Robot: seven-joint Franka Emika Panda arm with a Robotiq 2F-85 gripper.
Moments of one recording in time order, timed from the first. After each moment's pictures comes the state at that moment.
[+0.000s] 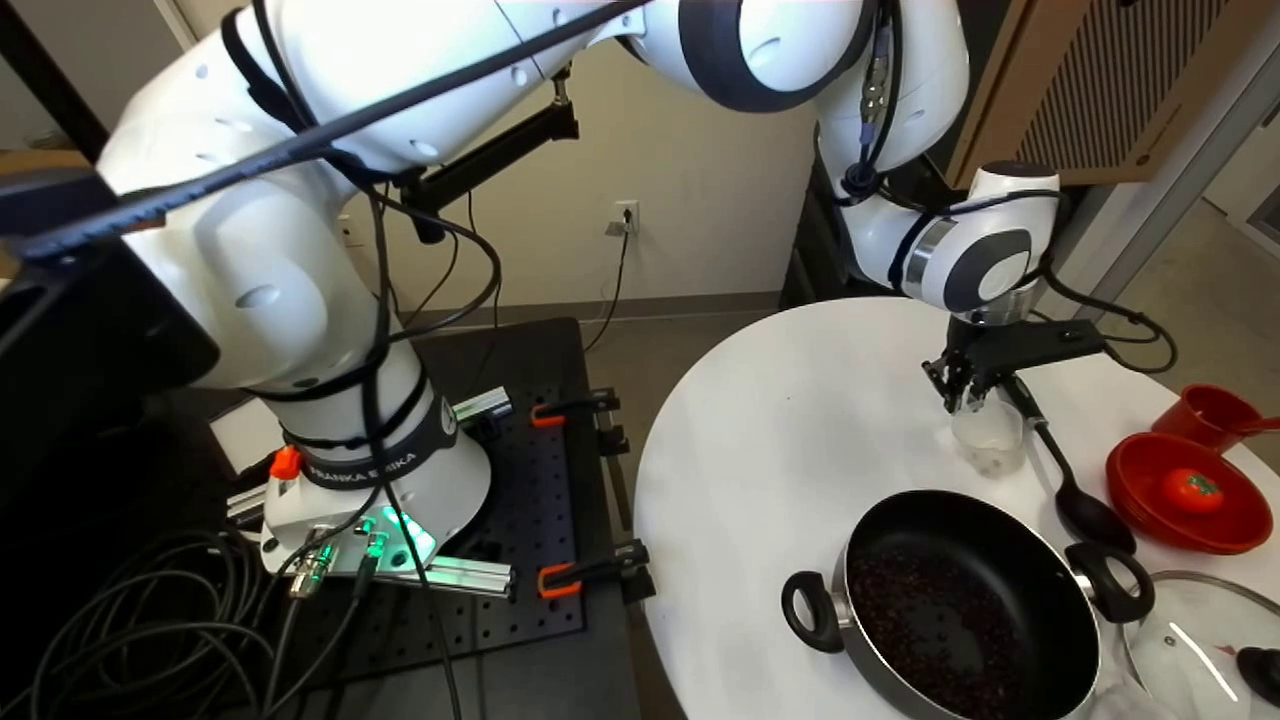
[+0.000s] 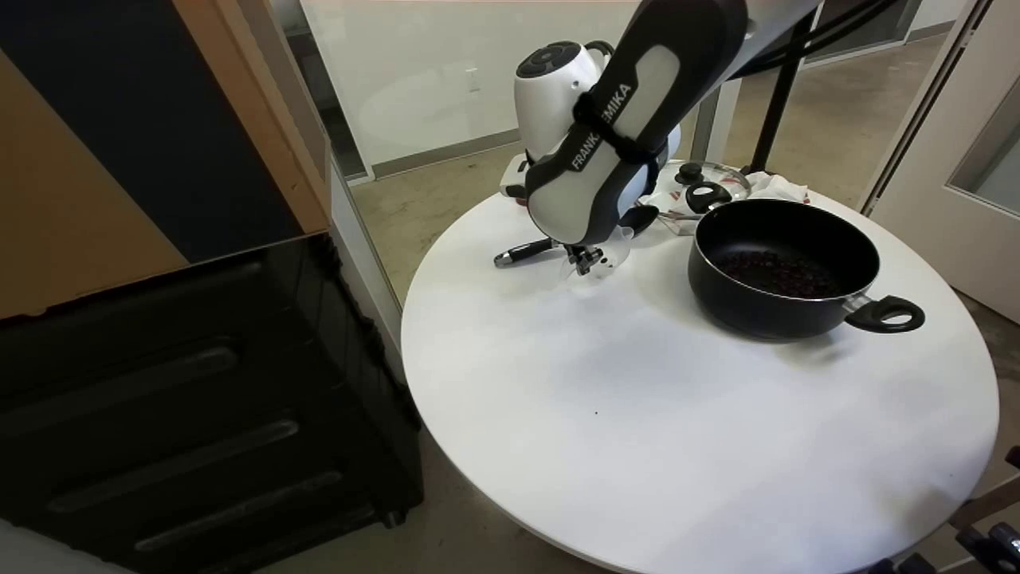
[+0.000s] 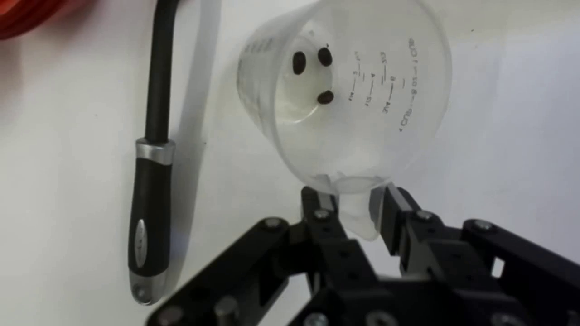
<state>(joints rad) 0.23 1.11 -0.14 -1.43 -0.22 2.64 -1.12</state>
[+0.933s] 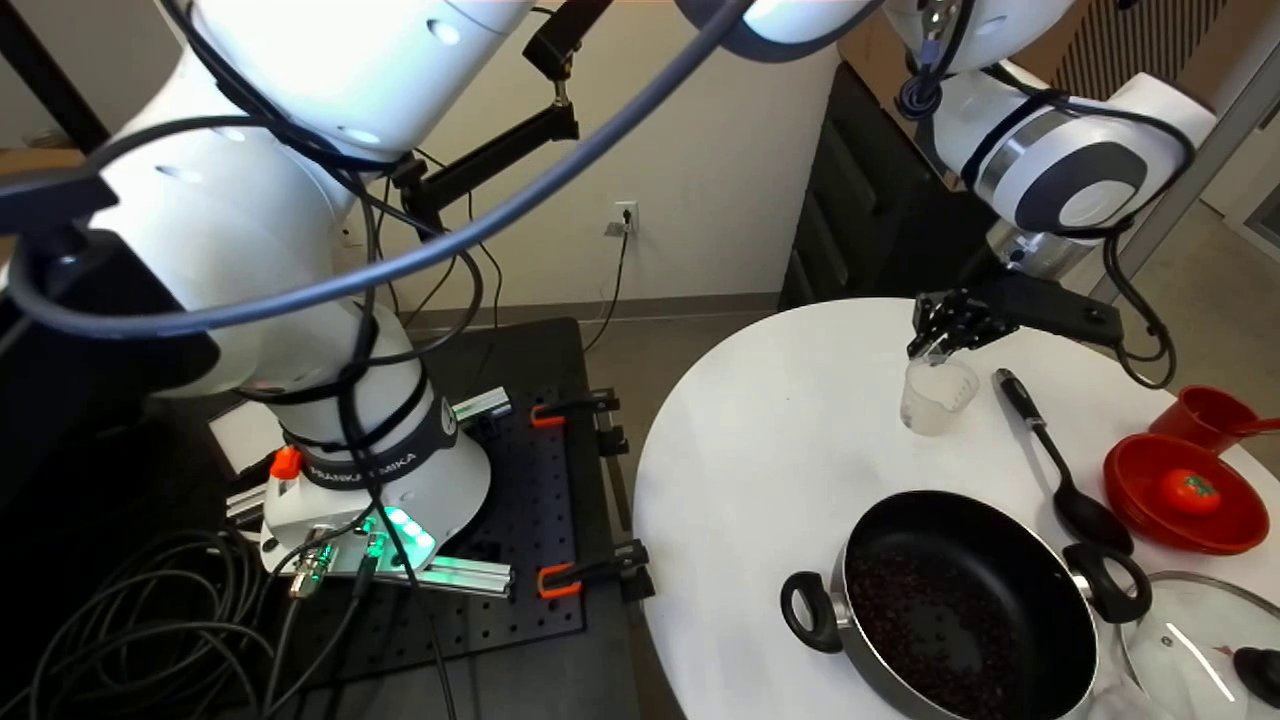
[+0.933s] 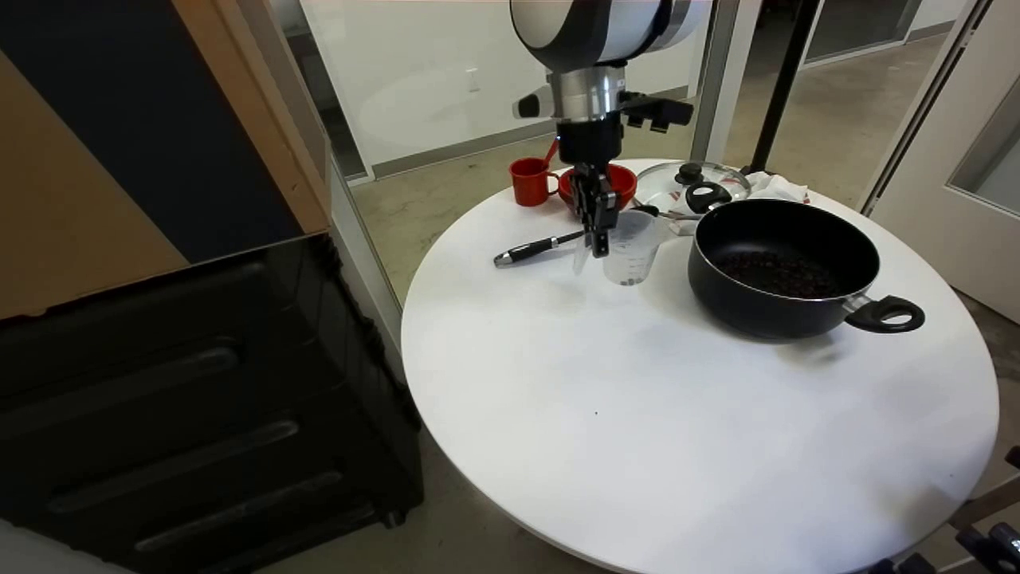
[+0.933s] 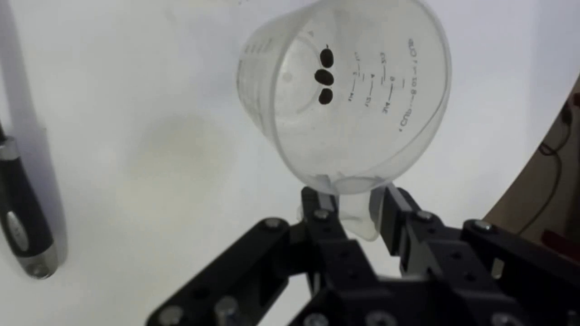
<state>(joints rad) -0.07 0.88 0.19 -1.49 -0.08 2.12 -1.17</state>
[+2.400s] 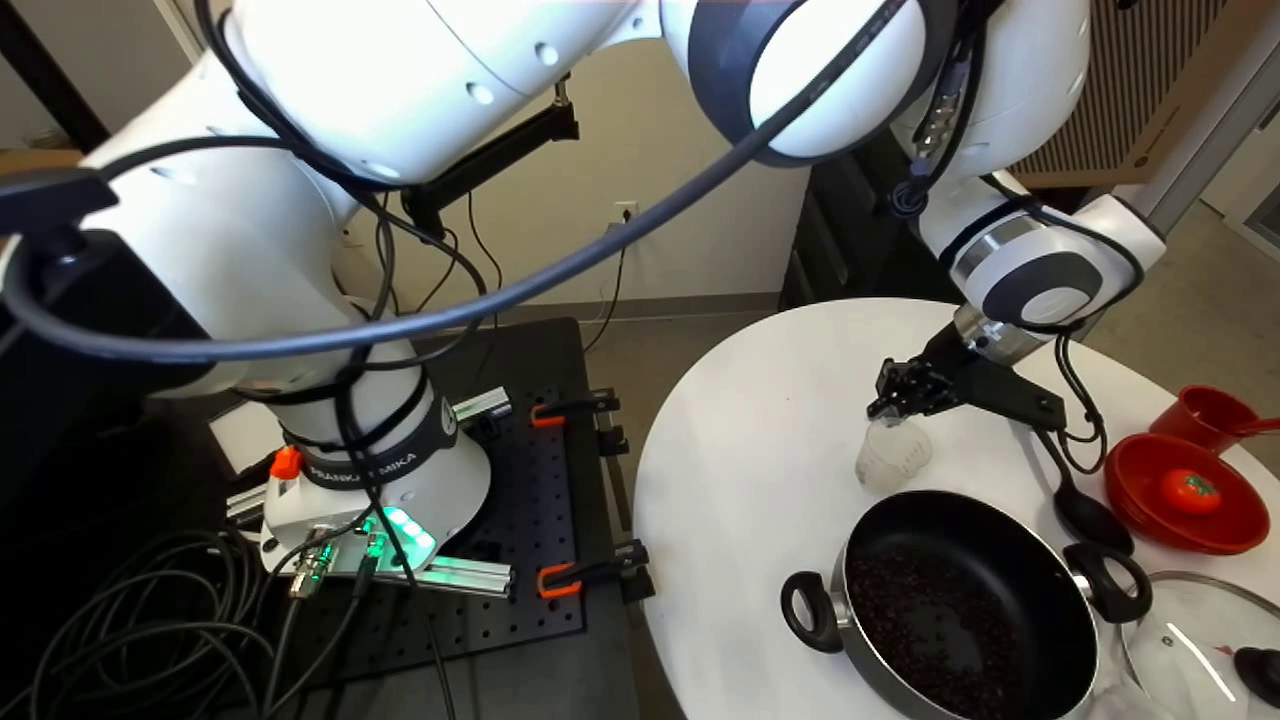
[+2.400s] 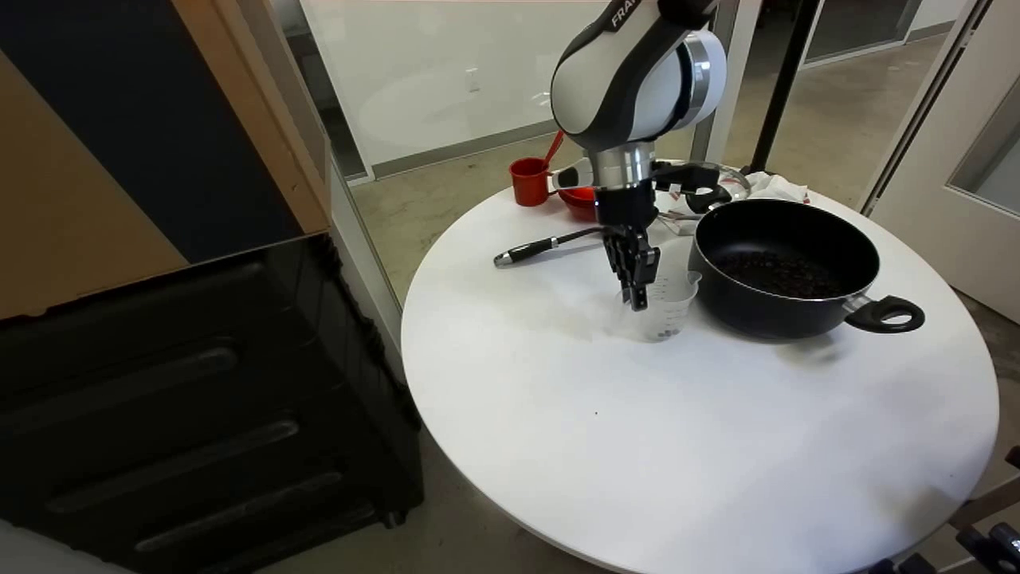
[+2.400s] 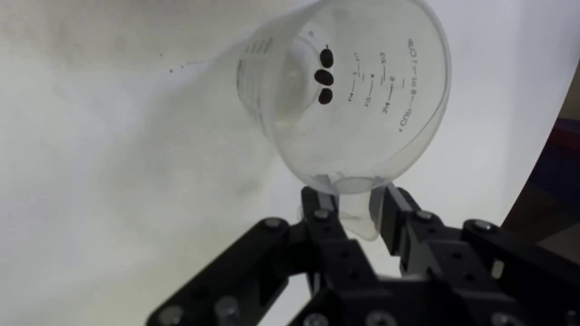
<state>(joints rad) -0.10 1.02 0.17 -1.47 -0.06 2.09 -1.27</state>
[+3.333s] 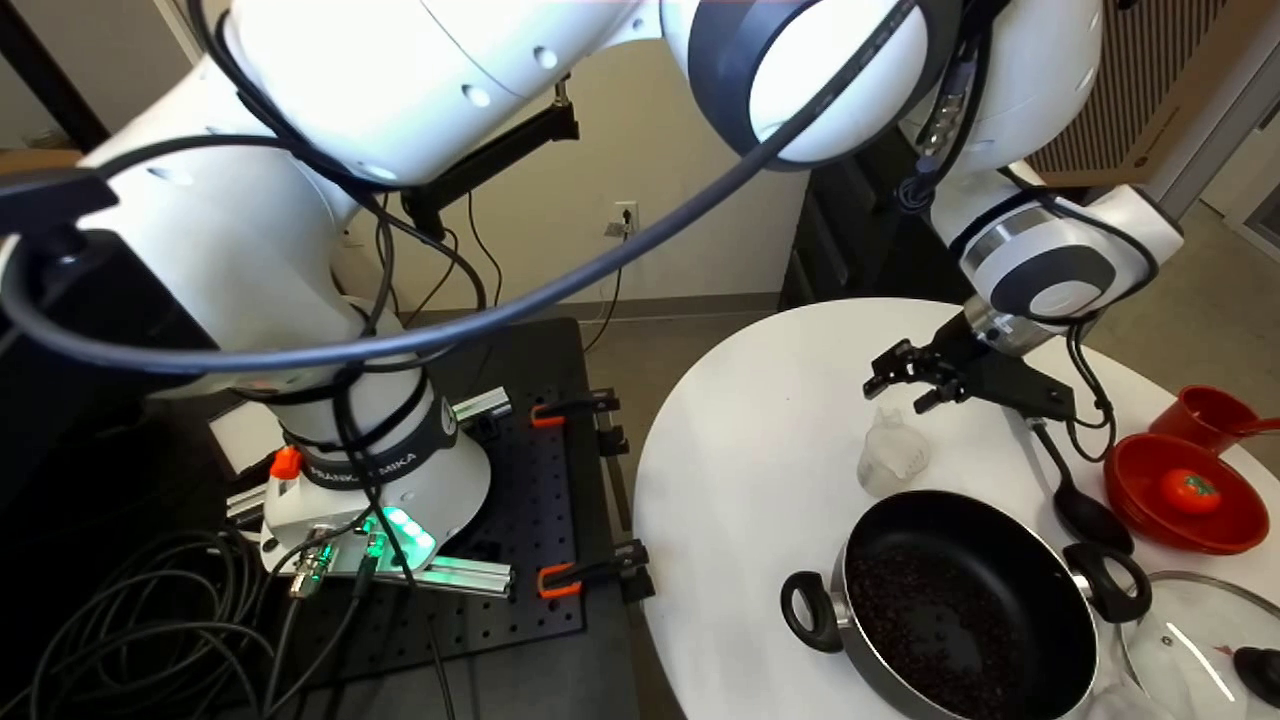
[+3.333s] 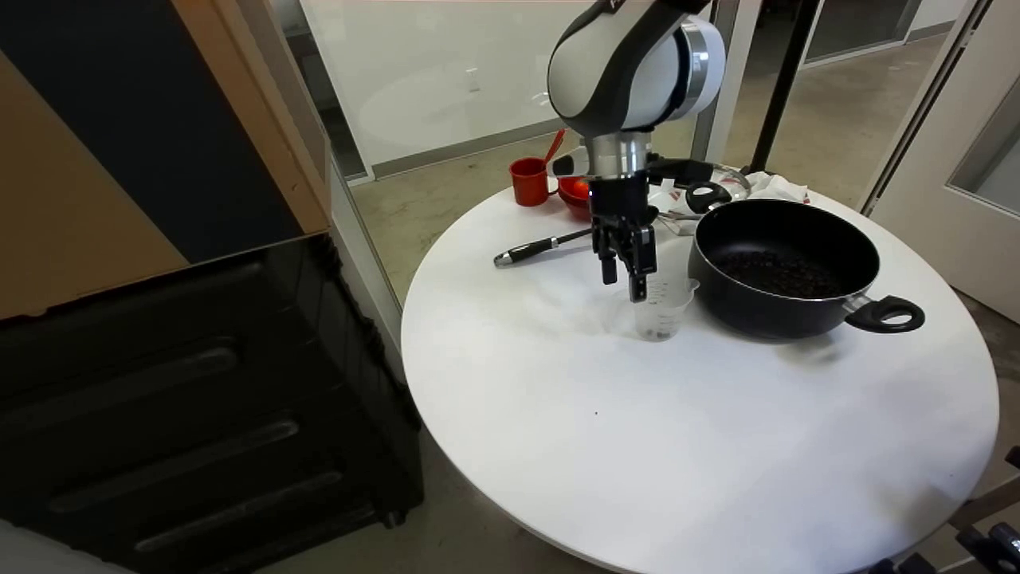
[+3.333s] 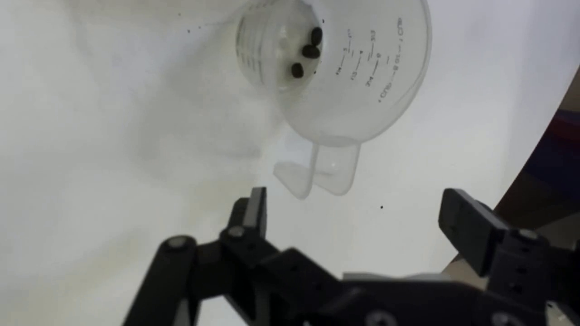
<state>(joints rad) -0.12 1.02 0.19 -1.45 -0.03 2.09 -1.32</state>
